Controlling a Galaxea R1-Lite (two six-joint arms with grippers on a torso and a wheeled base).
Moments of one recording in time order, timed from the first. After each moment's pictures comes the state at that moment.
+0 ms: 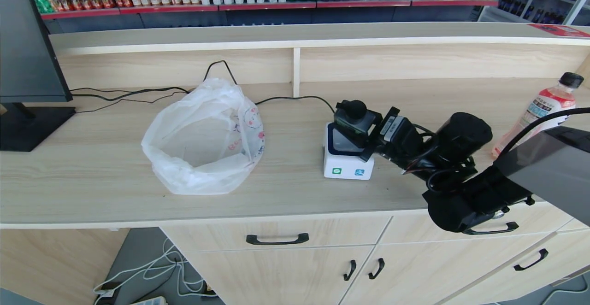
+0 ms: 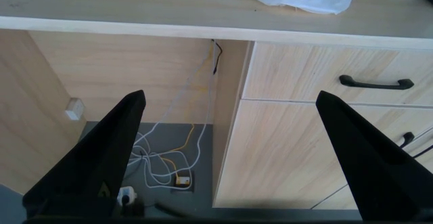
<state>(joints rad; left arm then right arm) 0.00 0.00 0.00 0.01 0.00 0.00 0.36 2.17 -1.06 -1.57 0.62 -0.67</state>
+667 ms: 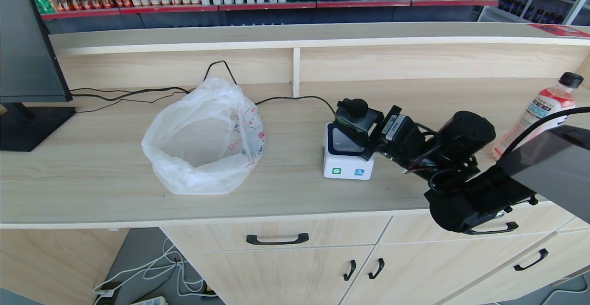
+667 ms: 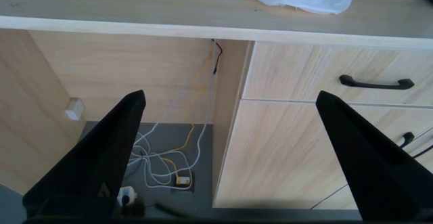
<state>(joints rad) 0.00 0.00 0.00 0.01 0.00 0.00 0.36 2.16 -1.05 -1.57 0.62 -0.67</state>
